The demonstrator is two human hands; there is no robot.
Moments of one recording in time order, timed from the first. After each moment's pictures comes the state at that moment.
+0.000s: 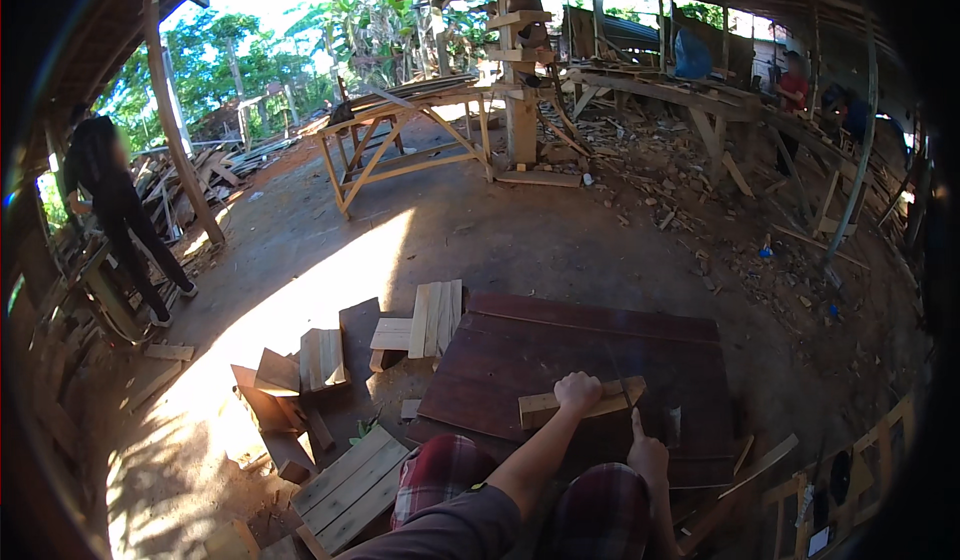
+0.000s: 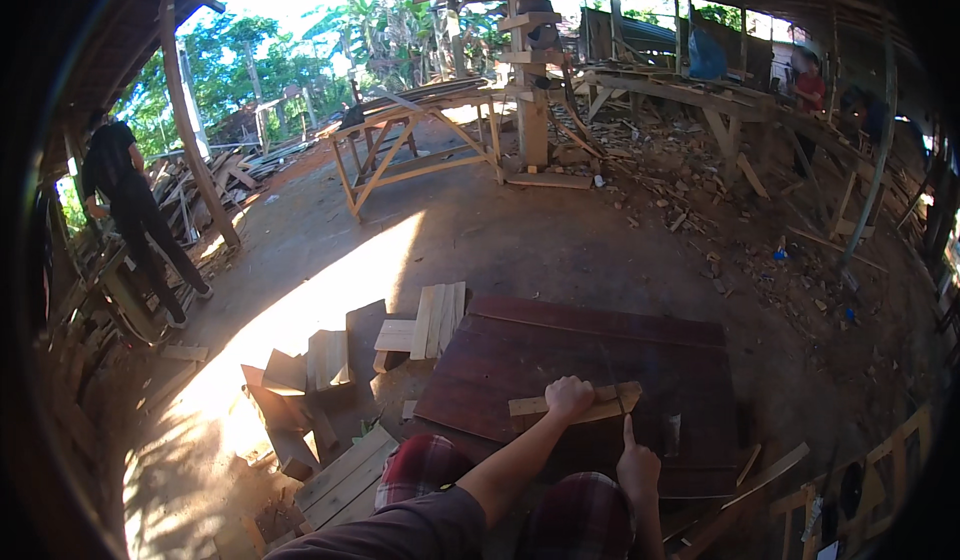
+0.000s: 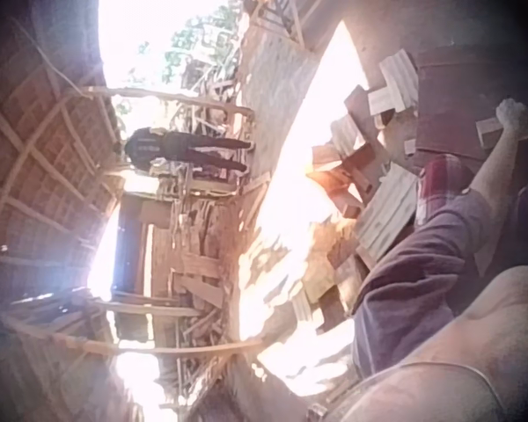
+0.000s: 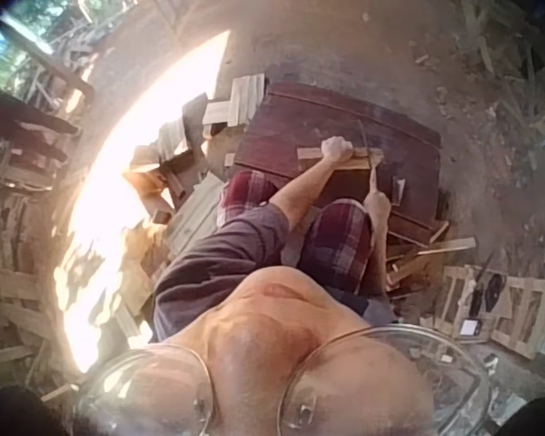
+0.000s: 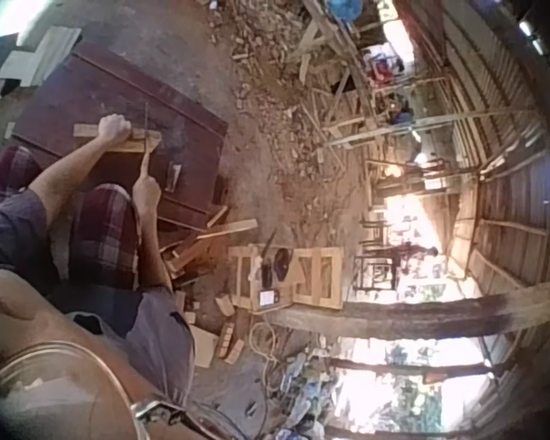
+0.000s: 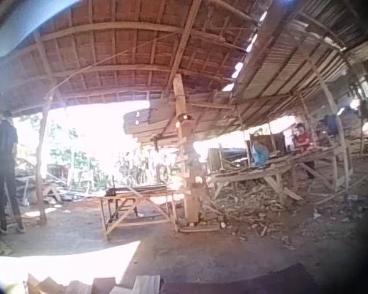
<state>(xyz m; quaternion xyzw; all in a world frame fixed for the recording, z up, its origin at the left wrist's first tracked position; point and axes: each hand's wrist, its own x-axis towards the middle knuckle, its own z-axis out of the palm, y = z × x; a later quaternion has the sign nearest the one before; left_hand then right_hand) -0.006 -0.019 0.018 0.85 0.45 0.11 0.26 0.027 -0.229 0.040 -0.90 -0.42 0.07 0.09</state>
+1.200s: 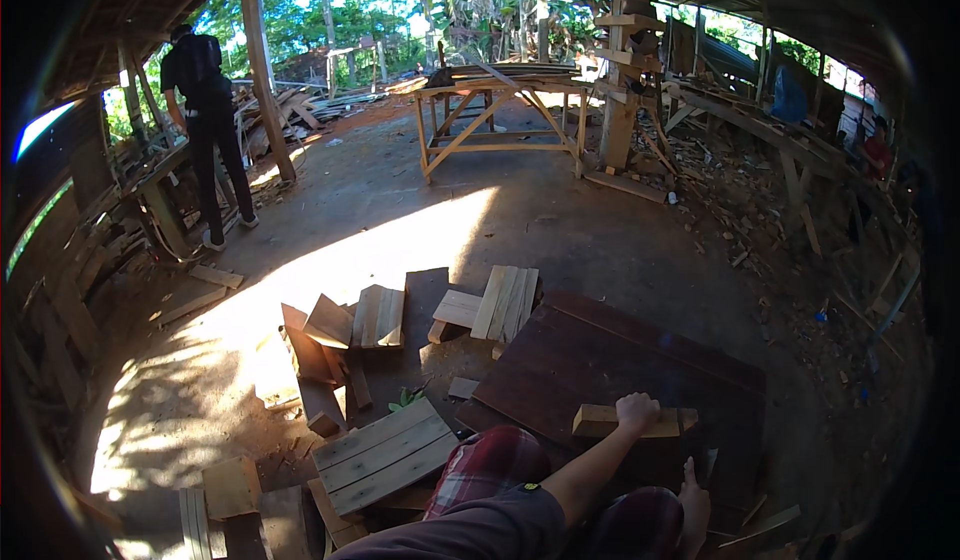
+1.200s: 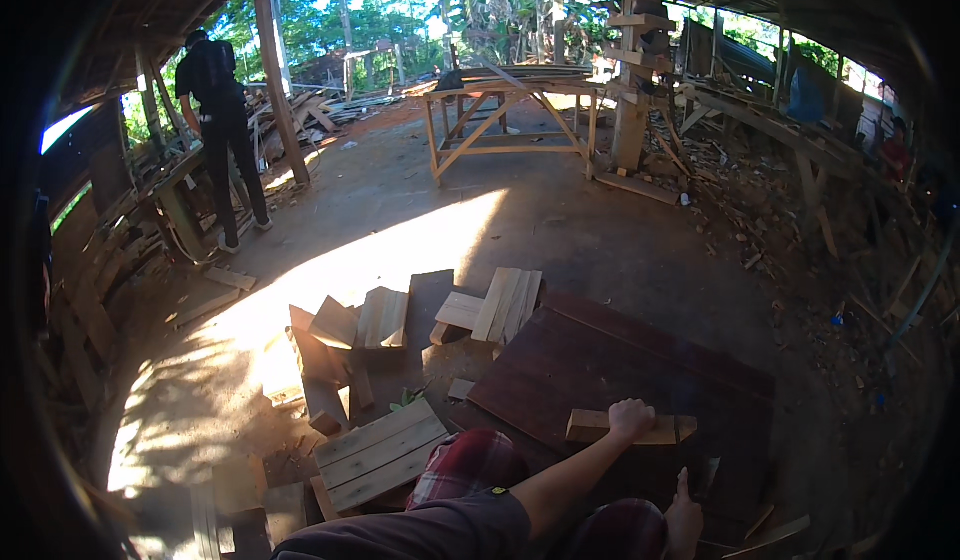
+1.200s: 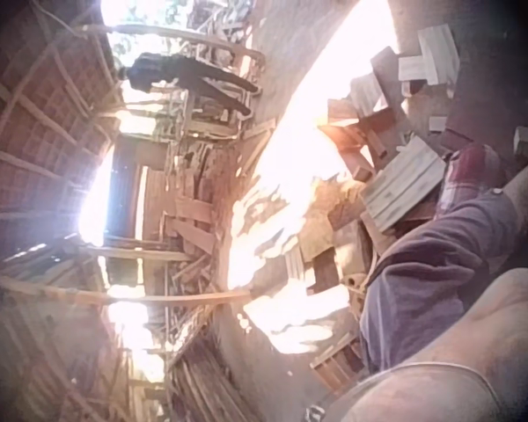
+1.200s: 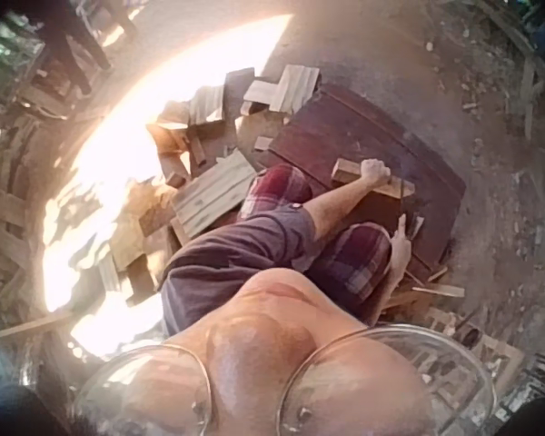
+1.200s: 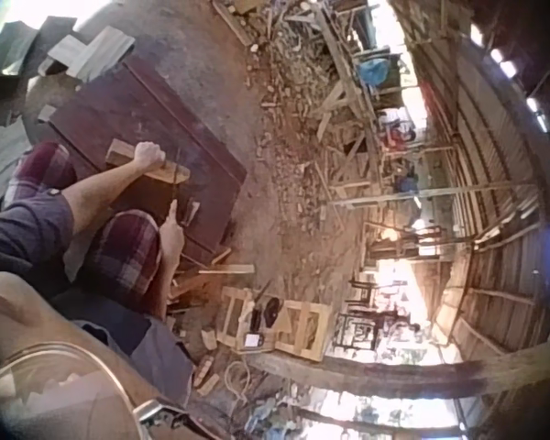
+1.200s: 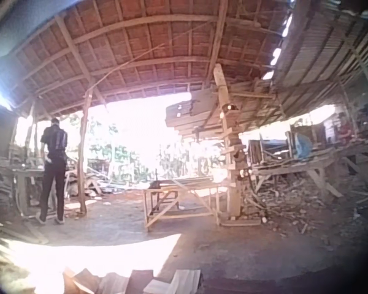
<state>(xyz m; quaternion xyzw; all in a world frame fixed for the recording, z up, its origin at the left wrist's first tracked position) 0.002 -0.013 -0.009 0.84 0.45 0.19 0.25 0.005 -0.239 0.091 -0.93 -0.32 0.17 0.10</state>
